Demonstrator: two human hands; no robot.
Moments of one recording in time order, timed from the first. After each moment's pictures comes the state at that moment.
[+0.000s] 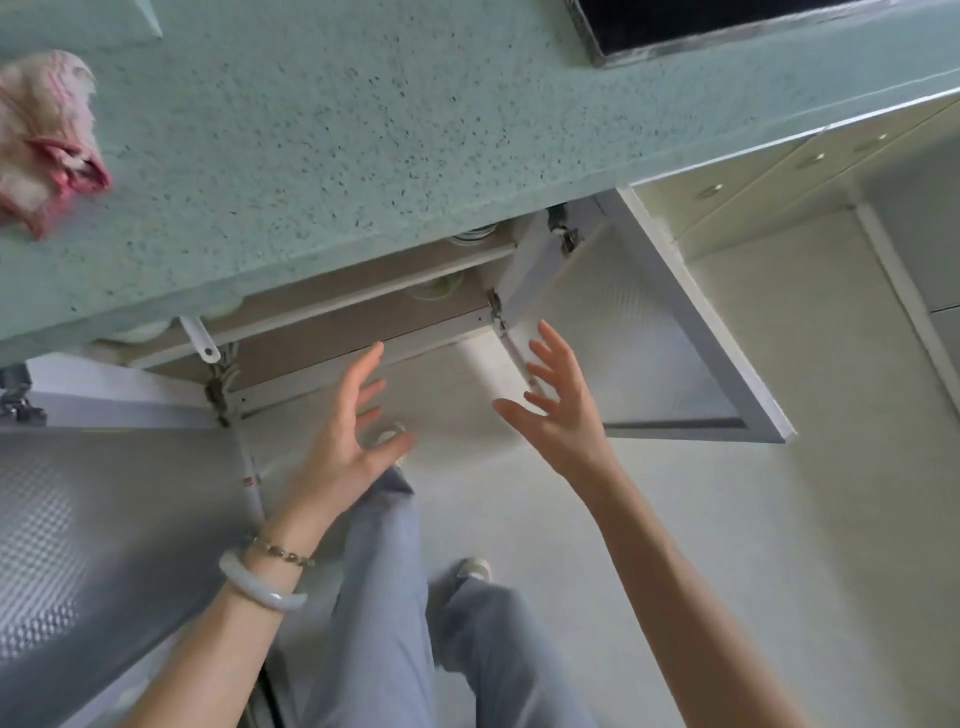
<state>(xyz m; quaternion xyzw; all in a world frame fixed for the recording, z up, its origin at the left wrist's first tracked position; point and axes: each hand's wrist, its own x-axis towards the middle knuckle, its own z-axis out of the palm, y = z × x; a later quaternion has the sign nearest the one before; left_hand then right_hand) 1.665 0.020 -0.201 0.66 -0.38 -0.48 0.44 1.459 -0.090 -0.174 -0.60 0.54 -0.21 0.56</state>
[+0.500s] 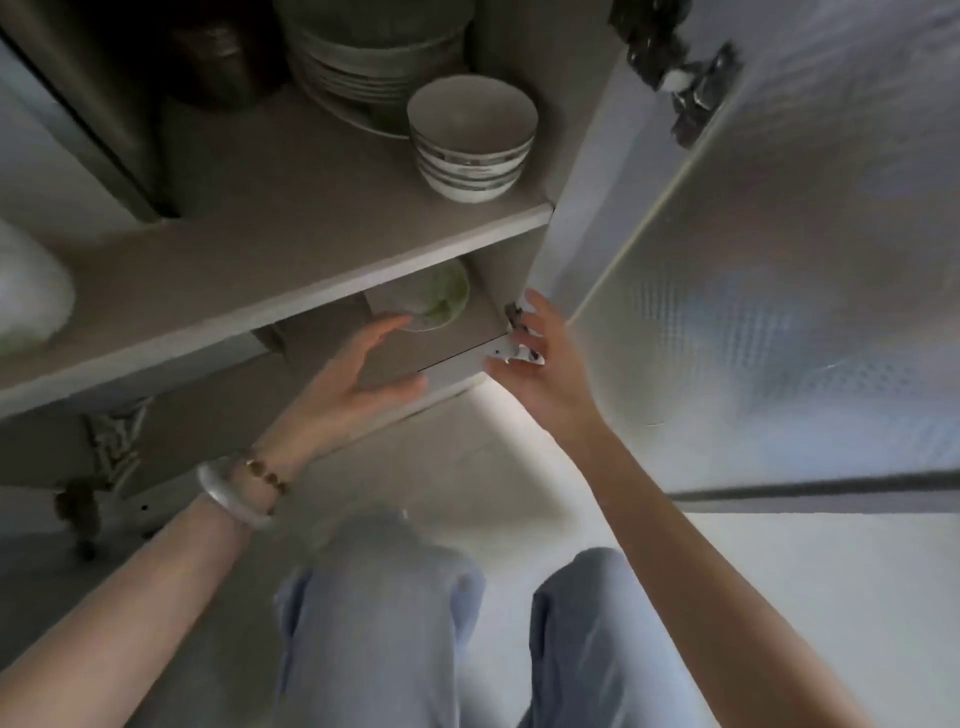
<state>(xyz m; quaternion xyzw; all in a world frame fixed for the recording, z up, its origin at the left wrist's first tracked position) 1.724 -0.118 -0.490 0.63 -0.54 -0.45 0.35 1.513 -0.196 -0.510 -0.57 0.53 -0.32 0.54</state>
